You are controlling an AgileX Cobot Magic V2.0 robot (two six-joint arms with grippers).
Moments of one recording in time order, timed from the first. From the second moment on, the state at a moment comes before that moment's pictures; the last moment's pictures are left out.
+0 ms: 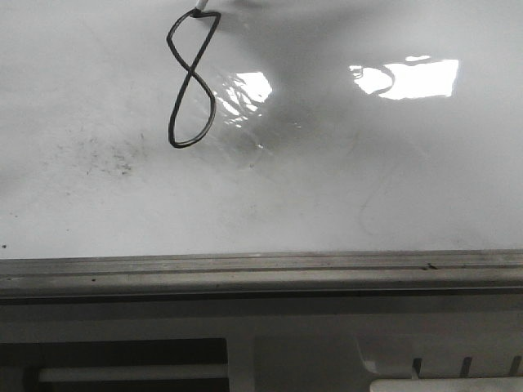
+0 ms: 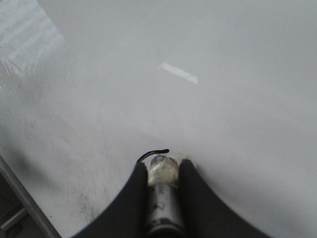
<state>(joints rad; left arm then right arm) -0.78 0.62 -0.41 0.61 0.07 -0.48 0.61 1.24 -1.13 0.17 0.36 -0.14</state>
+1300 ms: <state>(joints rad) -0.86 1.07 -0.45 0.71 -0.28 -0.47 0.83 1.20 -1.08 0.20 0.68 -0.15</state>
